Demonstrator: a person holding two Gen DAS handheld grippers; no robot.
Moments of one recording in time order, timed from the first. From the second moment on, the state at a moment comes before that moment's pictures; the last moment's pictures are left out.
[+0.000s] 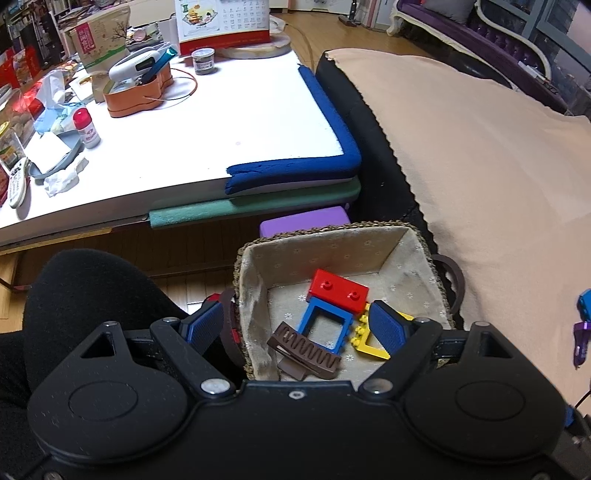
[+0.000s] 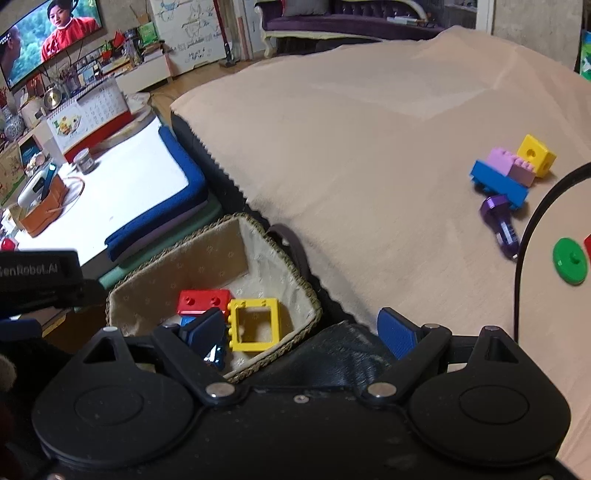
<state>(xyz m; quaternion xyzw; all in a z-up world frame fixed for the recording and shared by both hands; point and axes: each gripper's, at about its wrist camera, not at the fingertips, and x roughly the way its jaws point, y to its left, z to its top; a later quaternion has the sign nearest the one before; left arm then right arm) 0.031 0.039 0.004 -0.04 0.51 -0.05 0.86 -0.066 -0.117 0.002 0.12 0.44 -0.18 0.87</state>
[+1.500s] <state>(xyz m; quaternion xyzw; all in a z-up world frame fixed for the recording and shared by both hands) -0.041 -0.234 0.007 0.12 0.48 -0.31 0.81 -0.180 -0.374 -0.002 0.18 0.38 -0.35 0.84</state>
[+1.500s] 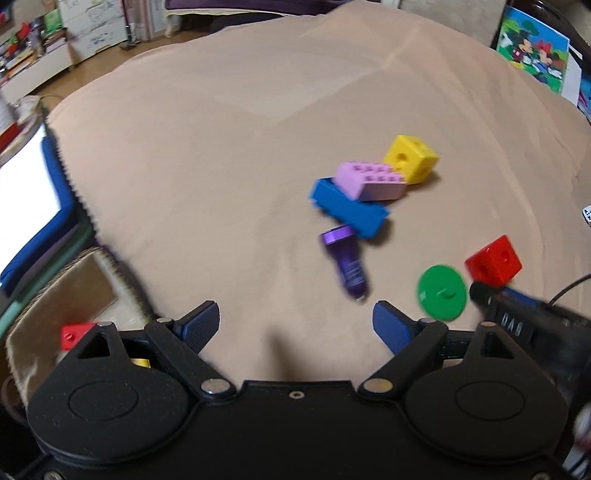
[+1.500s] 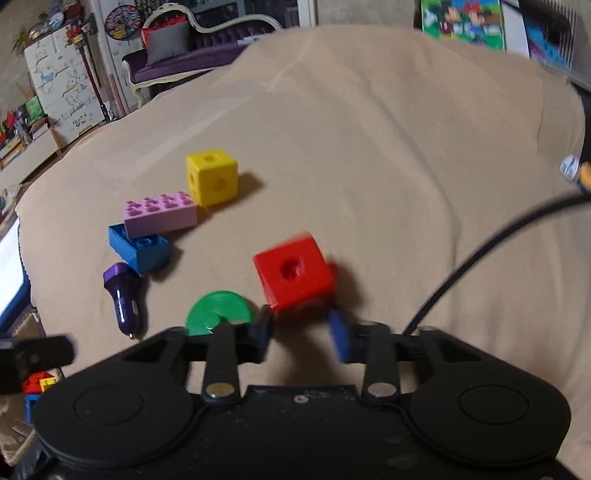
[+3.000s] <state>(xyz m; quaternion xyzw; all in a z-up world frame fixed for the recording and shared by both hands) -0.014 -0.284 -0.023 0.09 0.51 -0.31 0.79 -0.216 -0.399 0.010 0.23 0.32 -0.36 0.85</state>
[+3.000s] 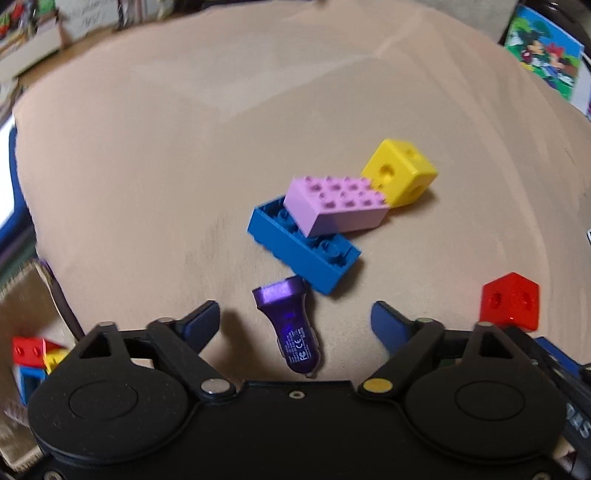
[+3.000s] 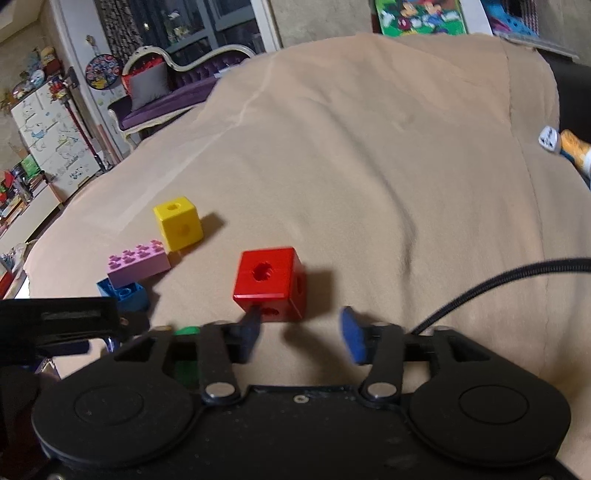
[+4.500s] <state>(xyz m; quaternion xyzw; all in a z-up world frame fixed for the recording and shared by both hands) -0.001 -0.120 0.035 0.04 0.50 -0.22 0.83 -0.157 -0.326 0.054 0.23 0.33 -0.22 0.89</state>
